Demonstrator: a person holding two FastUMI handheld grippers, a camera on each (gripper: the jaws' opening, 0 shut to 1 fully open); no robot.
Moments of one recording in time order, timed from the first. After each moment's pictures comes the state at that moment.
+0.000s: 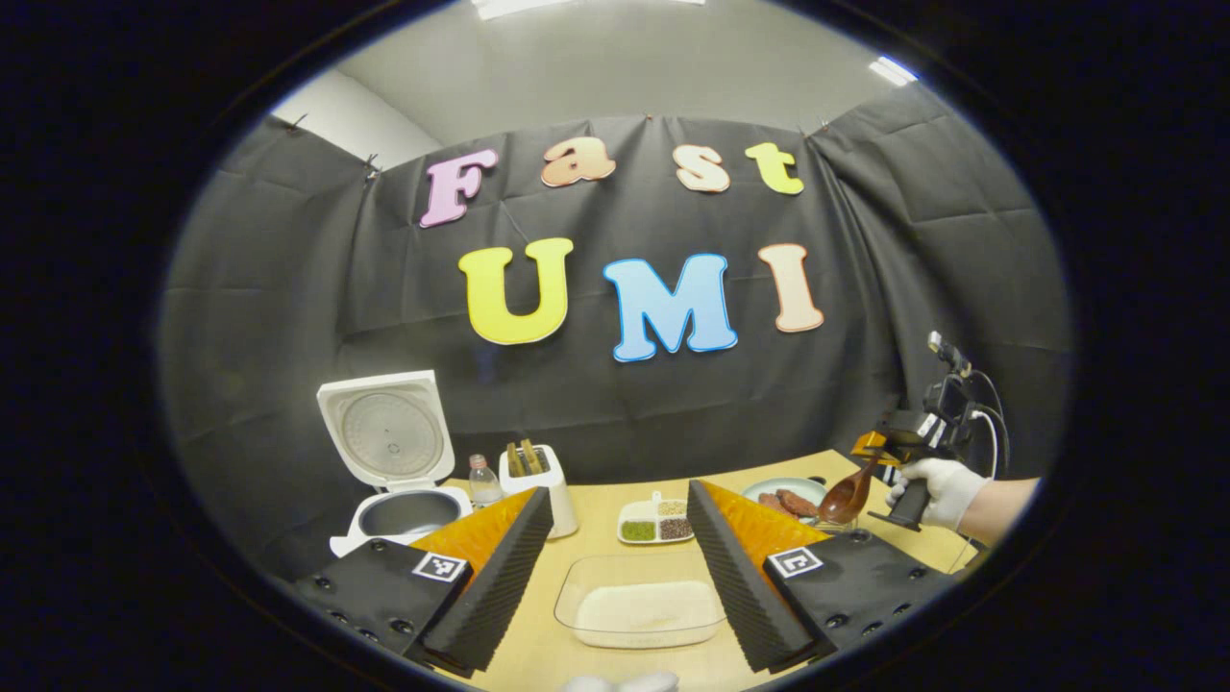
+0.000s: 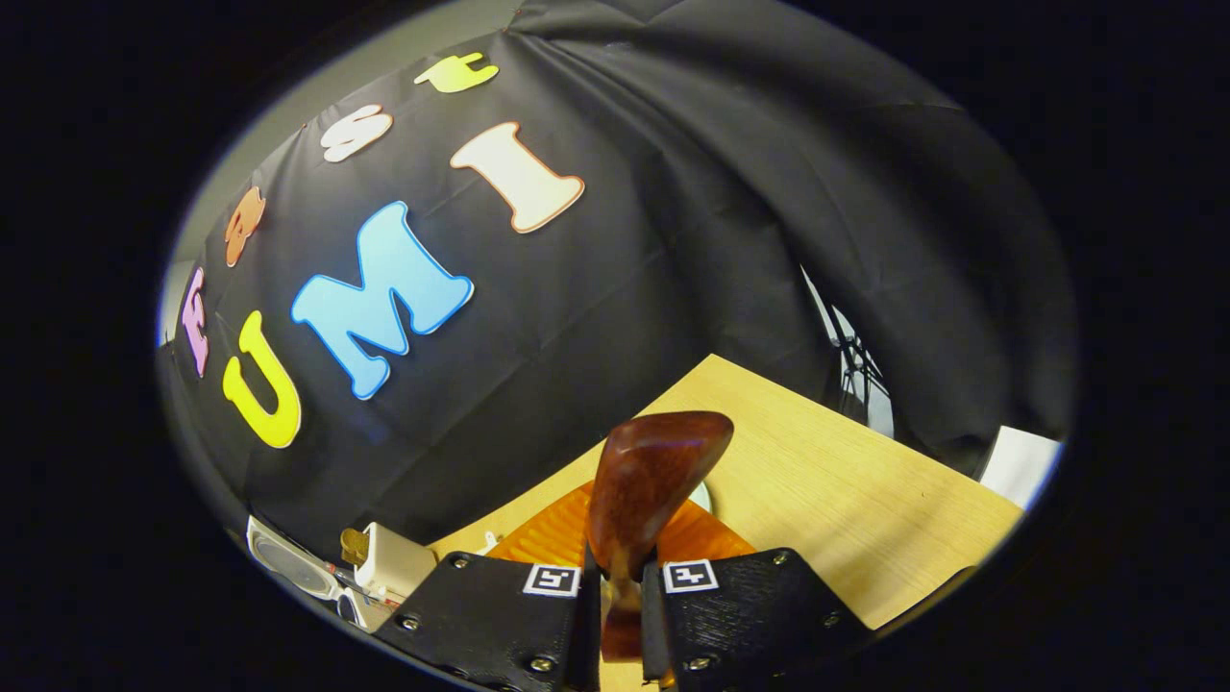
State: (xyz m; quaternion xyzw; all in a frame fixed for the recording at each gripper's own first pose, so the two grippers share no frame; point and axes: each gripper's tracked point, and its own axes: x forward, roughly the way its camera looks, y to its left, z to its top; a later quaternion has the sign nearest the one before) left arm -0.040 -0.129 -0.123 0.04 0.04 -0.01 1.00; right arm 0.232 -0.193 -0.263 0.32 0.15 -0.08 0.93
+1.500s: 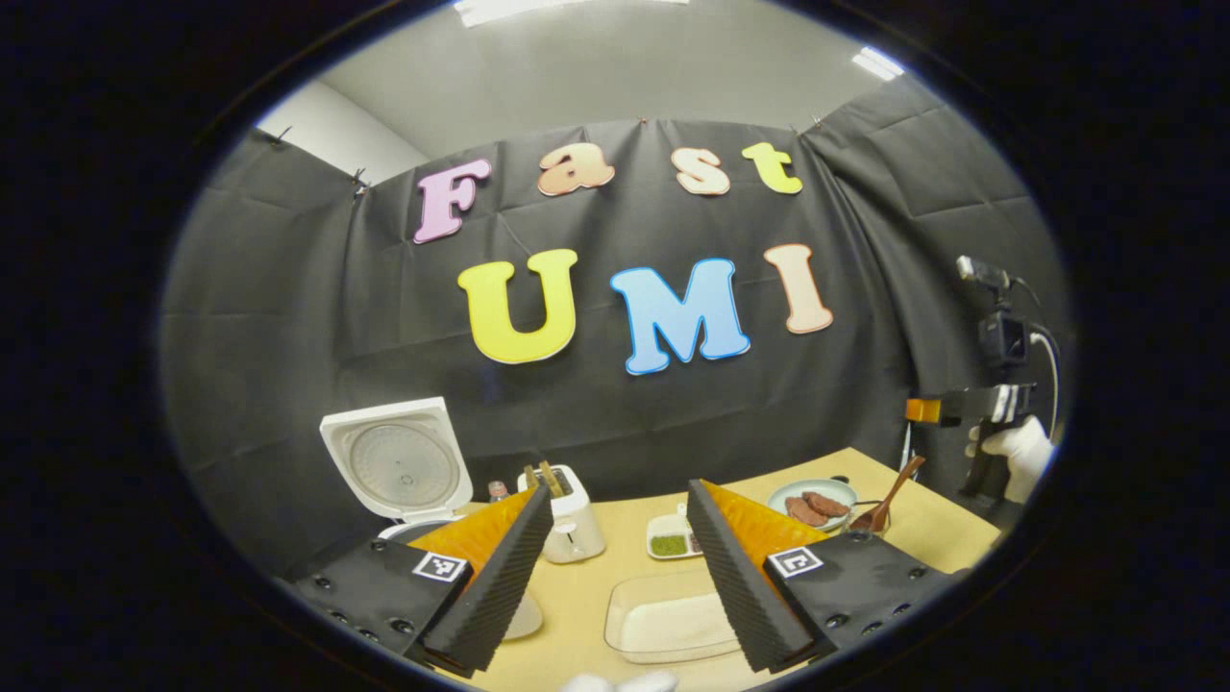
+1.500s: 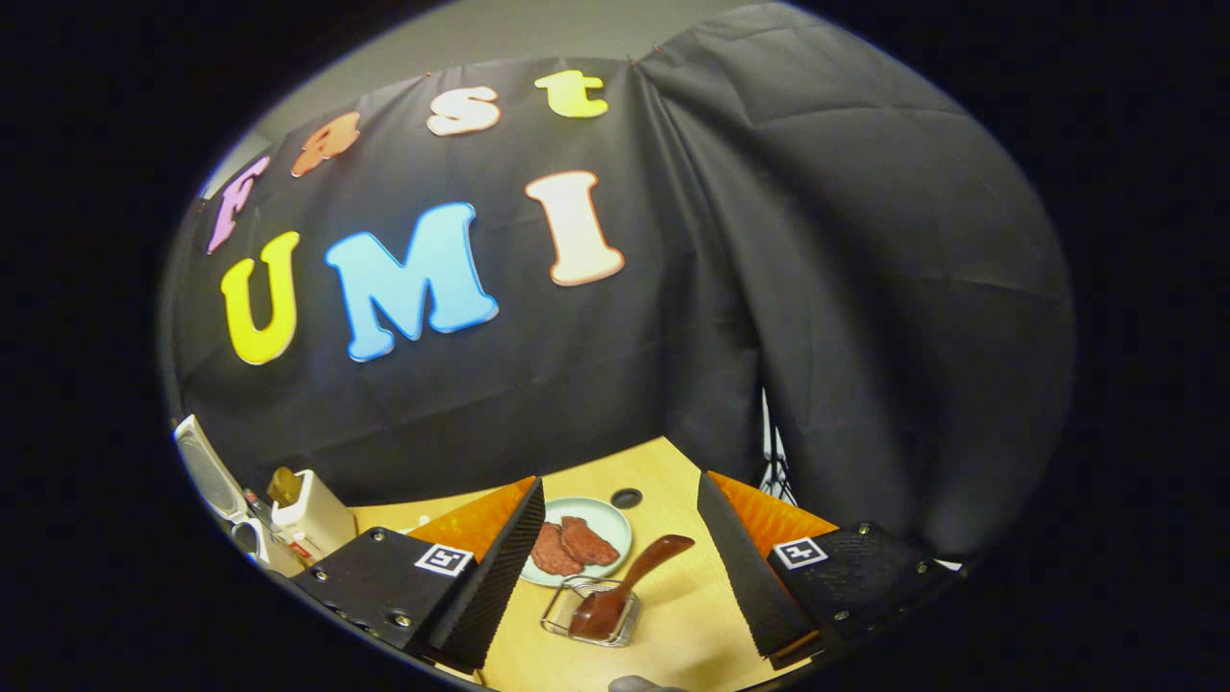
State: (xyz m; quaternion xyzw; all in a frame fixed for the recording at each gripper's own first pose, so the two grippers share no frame) left arm -0.005 -0.070 -0.097 0.07 0.02 -0.01 1.00; right arm 0.137 -0.186 -0.135 0.12 0.07 -0.12 0.98
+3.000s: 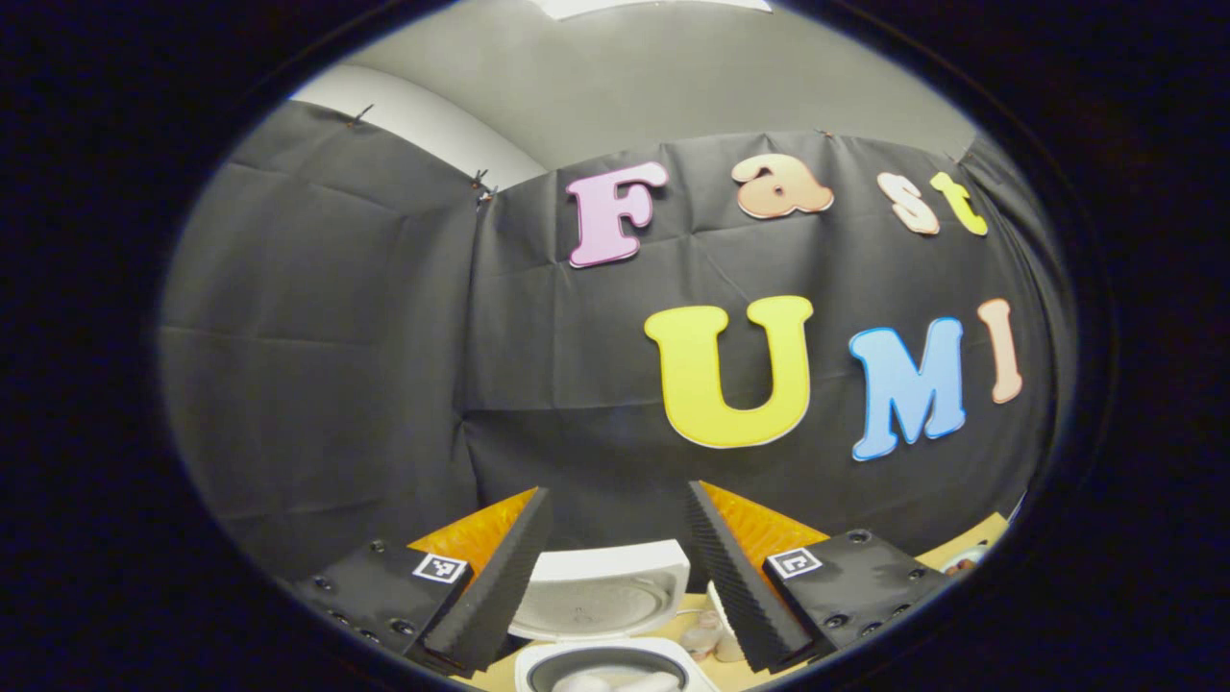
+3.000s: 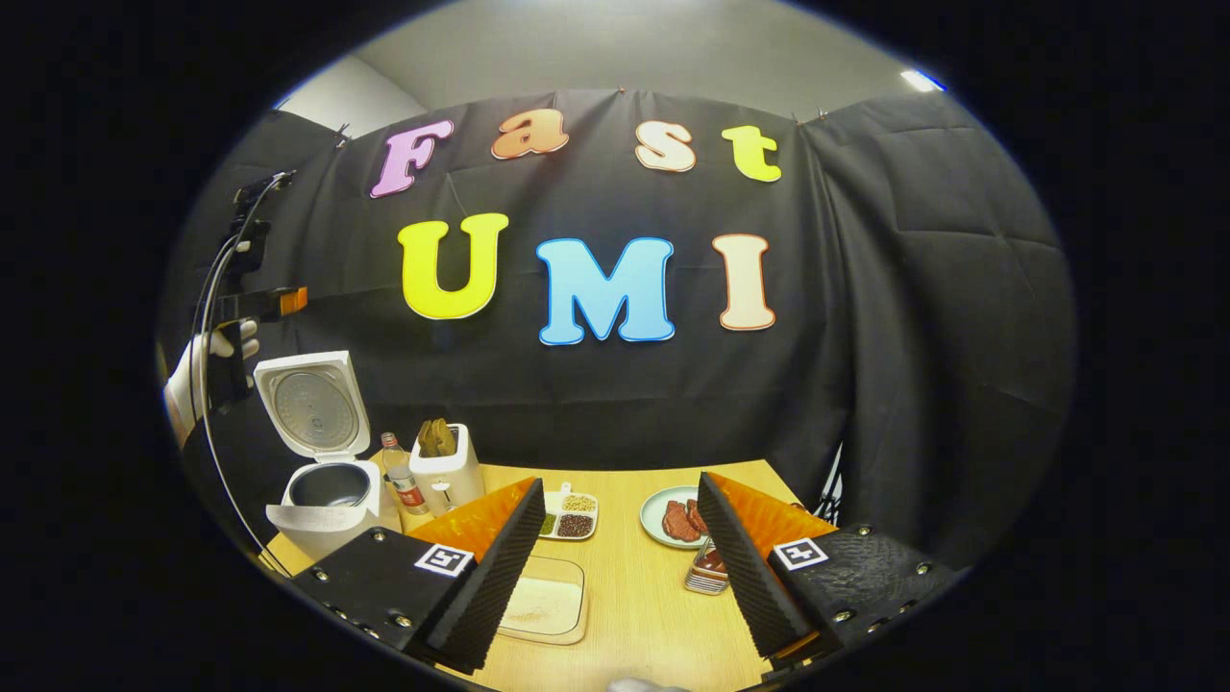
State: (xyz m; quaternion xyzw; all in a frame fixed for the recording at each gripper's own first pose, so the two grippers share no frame) left arm 0.215 0.263 0.053 0.03 -0.04 0.18 0.98; right arm 0.012 0.013 -0.080 0.00 0.07 0.00 1.00
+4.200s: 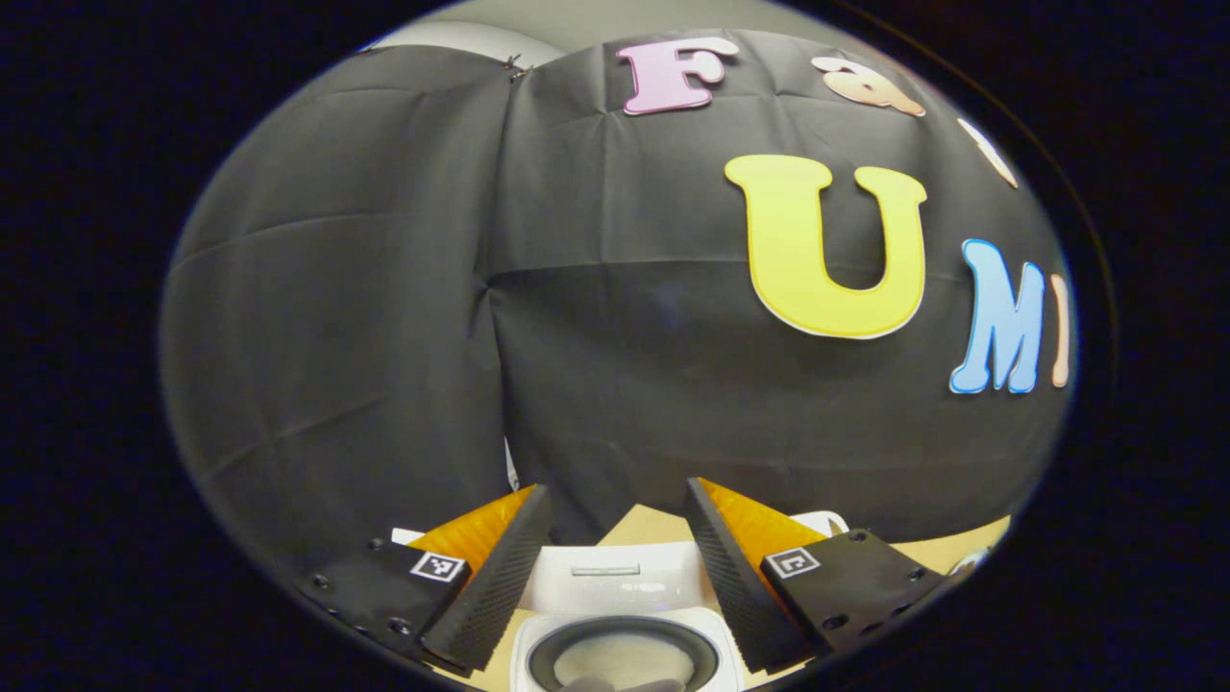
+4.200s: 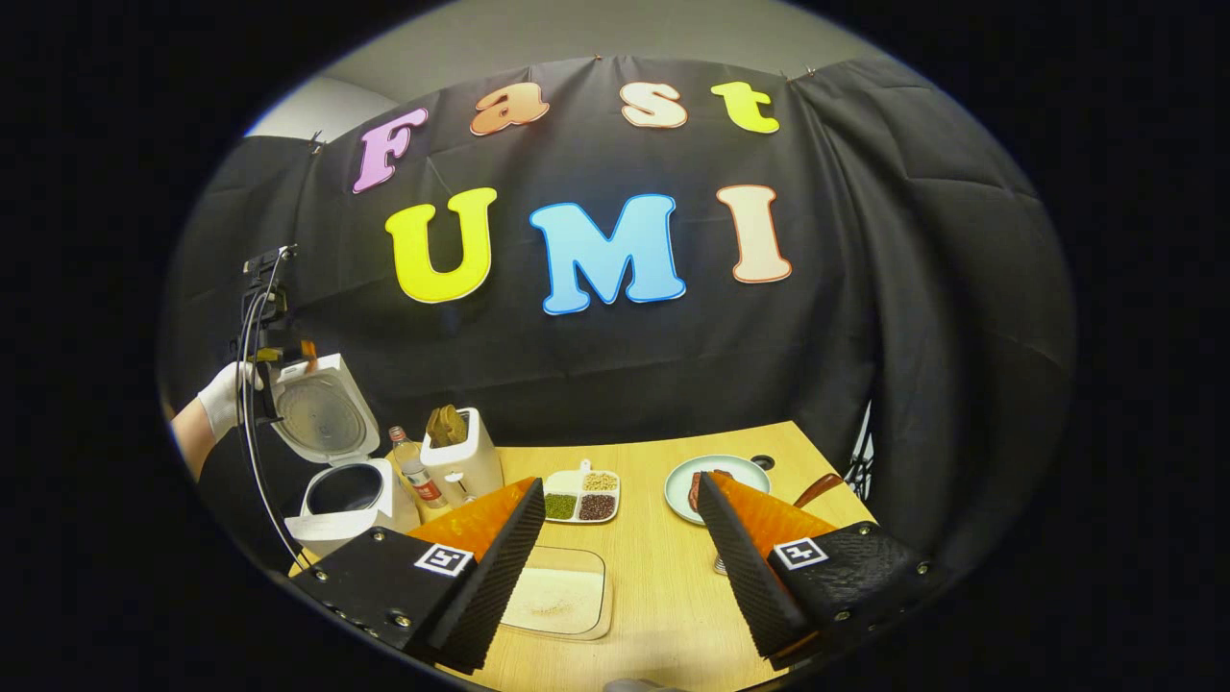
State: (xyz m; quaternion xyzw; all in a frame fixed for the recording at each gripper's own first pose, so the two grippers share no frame) left arm 0.289 0.332 -0.085 -0.03 0.16 0.24 0.96; right arm 0.044 0.017 -0.103 0.05 0.13 0.04 0.99
